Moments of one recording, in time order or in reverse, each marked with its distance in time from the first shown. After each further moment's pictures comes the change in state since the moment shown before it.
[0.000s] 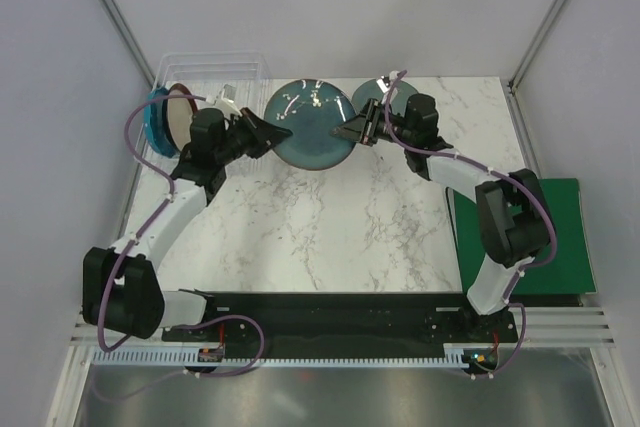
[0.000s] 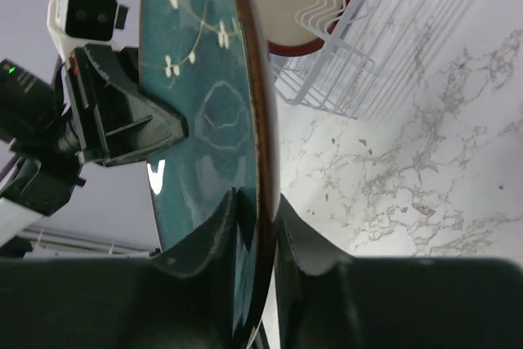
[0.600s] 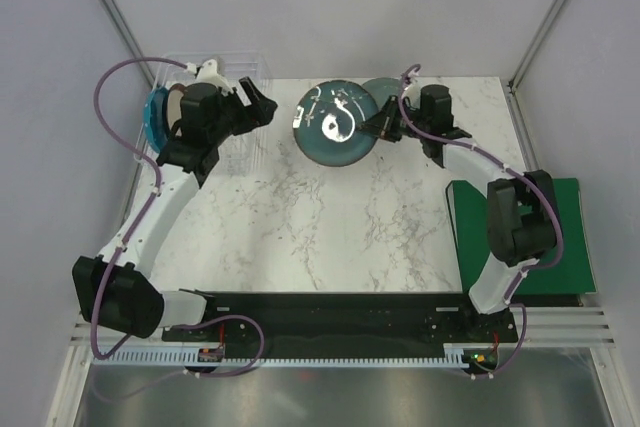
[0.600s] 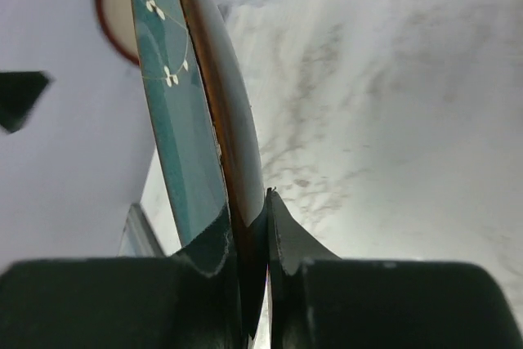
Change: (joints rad) left arm -0.012 0.020 0.229 -0.267 -0.269 0.334; right arm -0.066 -0.007 0.085 -0.329 0.112 -0.173
